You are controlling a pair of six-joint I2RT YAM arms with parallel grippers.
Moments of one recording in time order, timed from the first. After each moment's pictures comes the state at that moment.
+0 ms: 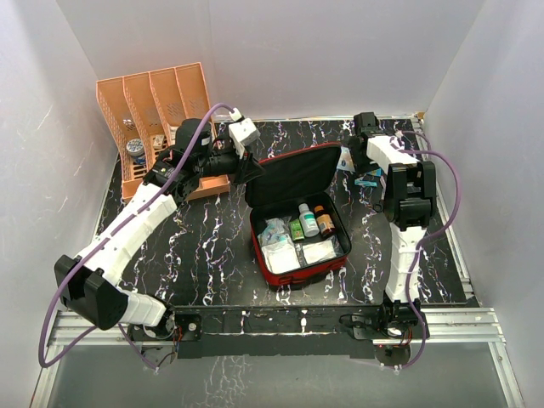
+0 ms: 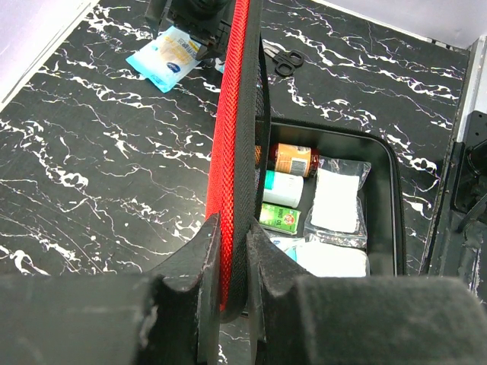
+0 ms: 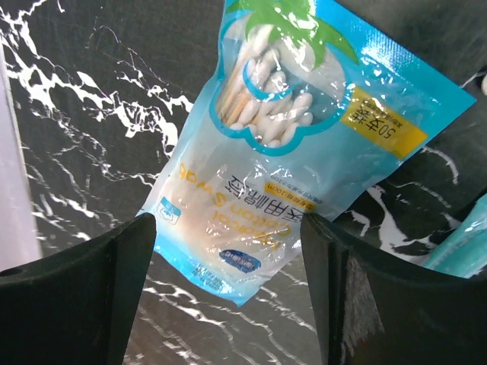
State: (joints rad) left arm -0.51 1.37 1.35 -0.38 0.62 0.20; right arm 0.06 2.24 1.77 -0.55 0.31 1.32
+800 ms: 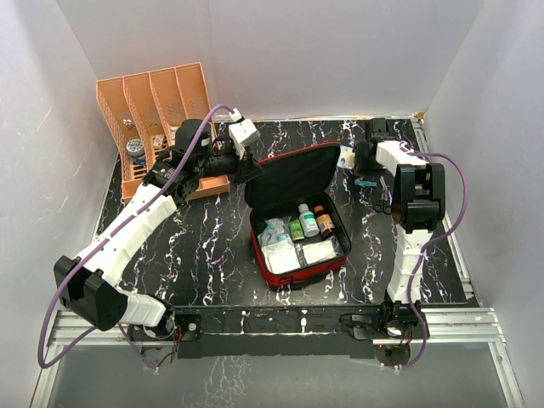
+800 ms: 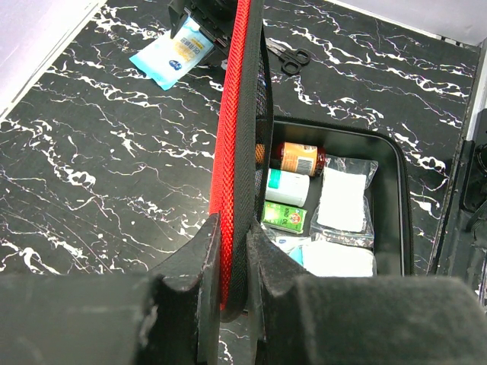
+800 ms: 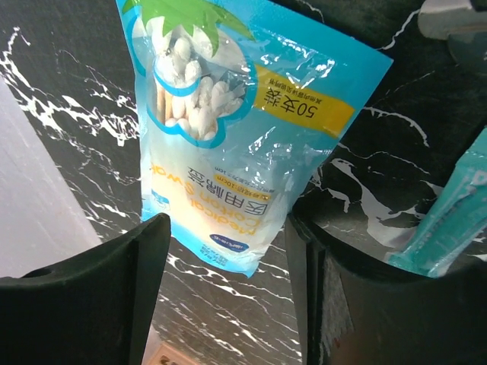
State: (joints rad) left arm -0.51 1.37 1.34 -0.38 0.60 0.22; right arm 0.00 2.19 1.64 -0.49 0.12 1.62
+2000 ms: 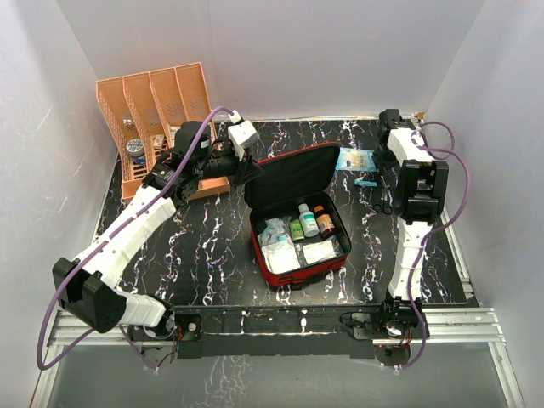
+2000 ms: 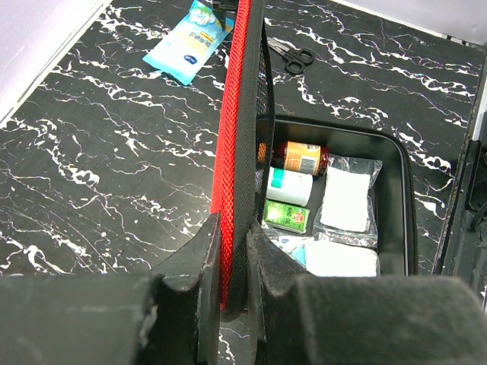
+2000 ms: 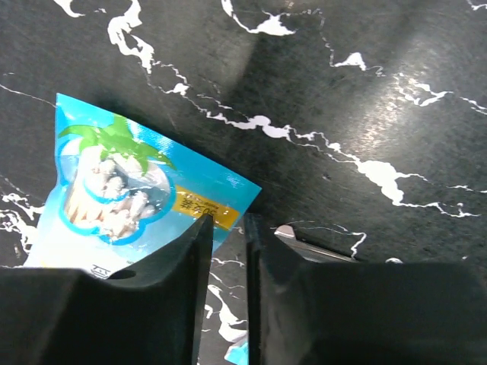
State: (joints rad) left arm -0.51 1.35 1.32 -0.37 0.58 0.22; right arm -0.10 2.36 1.98 -0.85 0.32 1.00
